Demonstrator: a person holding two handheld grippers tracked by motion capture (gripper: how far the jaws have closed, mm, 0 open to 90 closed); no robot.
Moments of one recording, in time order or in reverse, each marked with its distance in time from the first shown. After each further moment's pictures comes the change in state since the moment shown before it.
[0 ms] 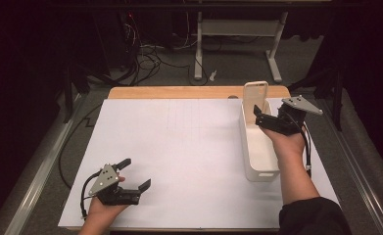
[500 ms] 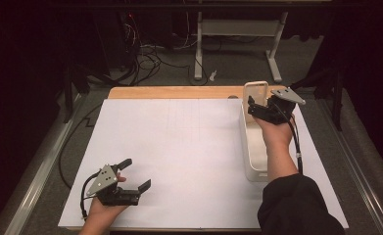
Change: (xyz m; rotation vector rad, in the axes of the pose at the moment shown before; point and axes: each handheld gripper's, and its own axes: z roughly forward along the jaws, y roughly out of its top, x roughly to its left) left arm 0.000 -0.001 -0.001 -0.032 -0.030 -0.011; right arm 0.003 0.000 0.048 -0.012 -0.082 -0.007
